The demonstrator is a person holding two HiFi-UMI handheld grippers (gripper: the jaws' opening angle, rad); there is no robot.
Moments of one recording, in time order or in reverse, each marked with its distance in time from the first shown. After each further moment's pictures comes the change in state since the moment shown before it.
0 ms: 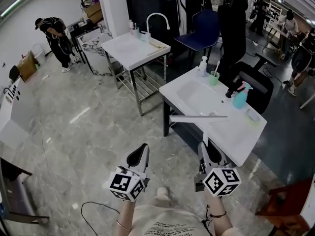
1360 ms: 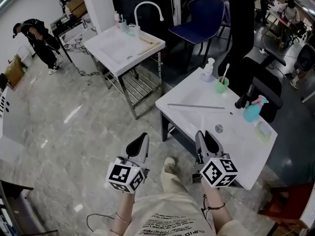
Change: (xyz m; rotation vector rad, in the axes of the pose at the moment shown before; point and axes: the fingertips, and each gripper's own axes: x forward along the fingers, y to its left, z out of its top) left arm 0.196 0.113 -0.001 -0.011 0.048 -0.077; right arm 0.206 -0.062 0.007 0.081 0.025 -0.087
